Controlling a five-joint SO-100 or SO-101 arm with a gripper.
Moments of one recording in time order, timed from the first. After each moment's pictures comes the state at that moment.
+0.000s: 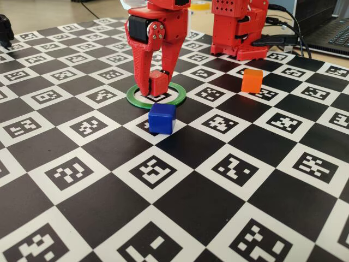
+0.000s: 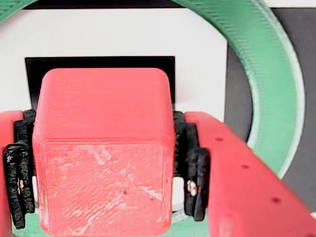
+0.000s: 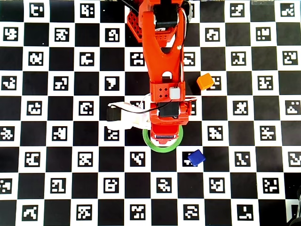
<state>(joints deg) -1.8 79.5 105.9 57.8 2.9</state>
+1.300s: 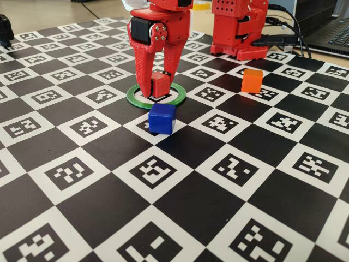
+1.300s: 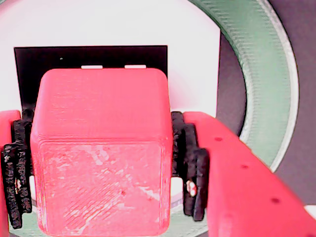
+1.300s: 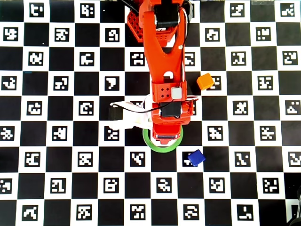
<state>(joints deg) -2.7 79.5 106.4 57.7 3.7</state>
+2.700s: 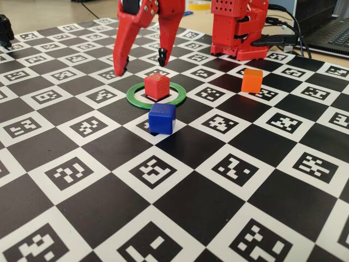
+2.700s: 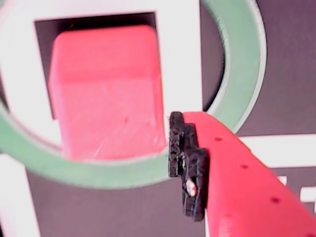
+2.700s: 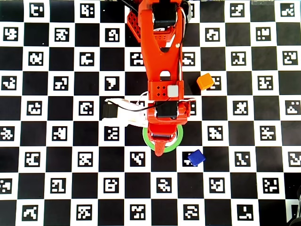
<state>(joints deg) -0.4 82.2 92.4 76.4 4.3</state>
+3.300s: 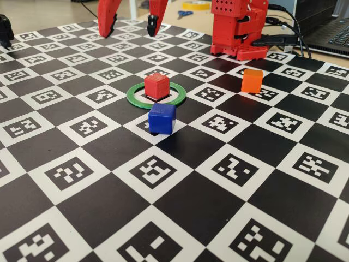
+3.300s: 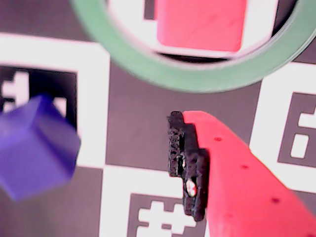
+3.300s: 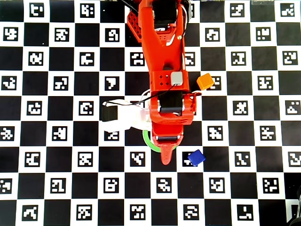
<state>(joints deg) -2.5 82.2 73.7 88.1 -3.3</state>
